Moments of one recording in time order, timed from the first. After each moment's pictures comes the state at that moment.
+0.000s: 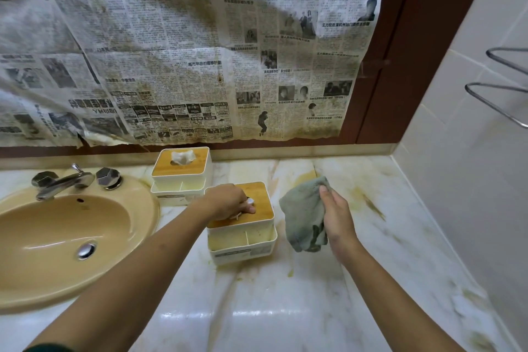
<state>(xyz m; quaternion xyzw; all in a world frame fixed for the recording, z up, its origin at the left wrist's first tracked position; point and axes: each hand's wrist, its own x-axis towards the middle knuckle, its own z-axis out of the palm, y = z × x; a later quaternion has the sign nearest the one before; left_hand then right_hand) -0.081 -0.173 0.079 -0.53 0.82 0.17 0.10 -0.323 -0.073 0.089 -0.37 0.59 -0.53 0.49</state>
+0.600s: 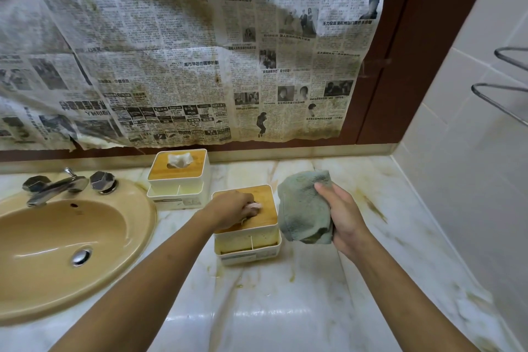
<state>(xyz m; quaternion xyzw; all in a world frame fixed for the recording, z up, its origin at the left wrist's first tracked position) -0.089 -0.171 0.062 -0.53 0.84 0.14 0.04 -0.328 -0.080 0.114 -0.31 0.51 -0.54 0.60</state>
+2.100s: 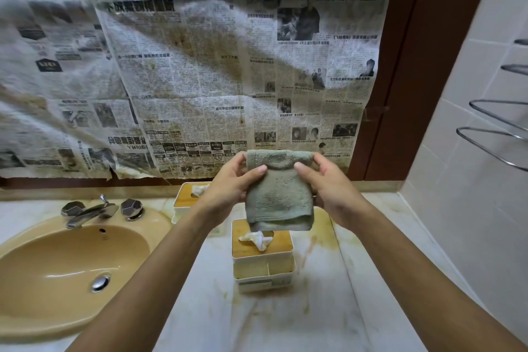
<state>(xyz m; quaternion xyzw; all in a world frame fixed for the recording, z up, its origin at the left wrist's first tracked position) -0.083 -0.103 0.228 -0.41 0.56 0.56 -0.45 -0.286 -0.090 0.229 -0.52 0.41 -0.49 0.57</state>
